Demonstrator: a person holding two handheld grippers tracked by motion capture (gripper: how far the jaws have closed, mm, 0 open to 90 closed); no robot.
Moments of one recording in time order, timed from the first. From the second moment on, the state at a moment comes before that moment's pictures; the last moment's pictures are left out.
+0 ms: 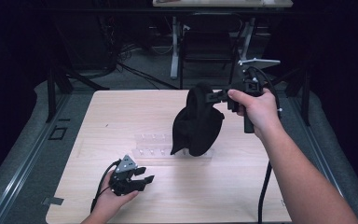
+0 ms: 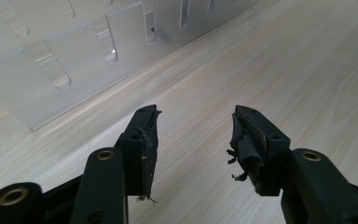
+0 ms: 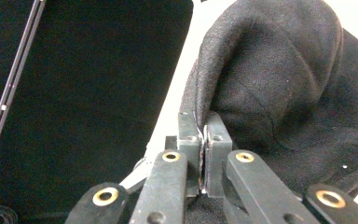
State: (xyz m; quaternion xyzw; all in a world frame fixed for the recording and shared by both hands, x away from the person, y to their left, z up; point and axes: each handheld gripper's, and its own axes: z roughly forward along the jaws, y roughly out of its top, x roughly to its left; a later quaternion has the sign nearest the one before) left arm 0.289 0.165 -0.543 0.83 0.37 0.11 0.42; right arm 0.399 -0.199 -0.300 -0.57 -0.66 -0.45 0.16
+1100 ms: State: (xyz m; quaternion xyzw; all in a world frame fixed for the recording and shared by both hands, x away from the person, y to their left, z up) left arm 0.307 0.128 -0.496 0.83 0.32 0.15 0.44; right arm 0.409 -0.180 -0.315 -0.57 -0.66 -0.46 0.17
